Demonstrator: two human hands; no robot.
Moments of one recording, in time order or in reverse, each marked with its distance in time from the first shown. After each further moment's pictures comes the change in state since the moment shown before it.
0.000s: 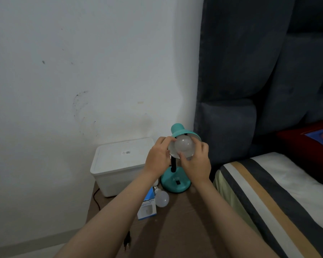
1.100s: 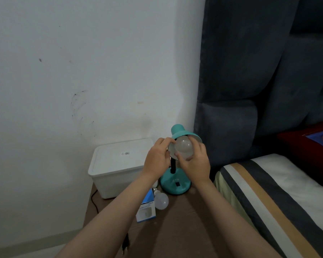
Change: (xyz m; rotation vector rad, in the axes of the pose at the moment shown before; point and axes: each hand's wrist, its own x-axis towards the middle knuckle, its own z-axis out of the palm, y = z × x) left_hand 0.001 -0.007 0.000 -0.032 0.010 -0.010; right_hand 0.007 0.005 0.007 0.015 0.001 -0.075
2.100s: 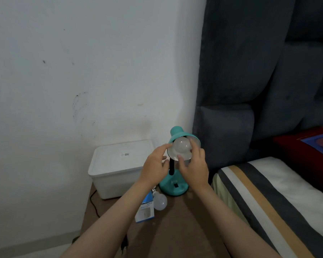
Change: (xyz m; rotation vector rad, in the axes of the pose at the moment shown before) left_hand -0.023 0.004 -0.006 -0.173 -0.069 -0.090; right_hand -0.012 -0.007 -0.007 -0.046 -0.024 0.022
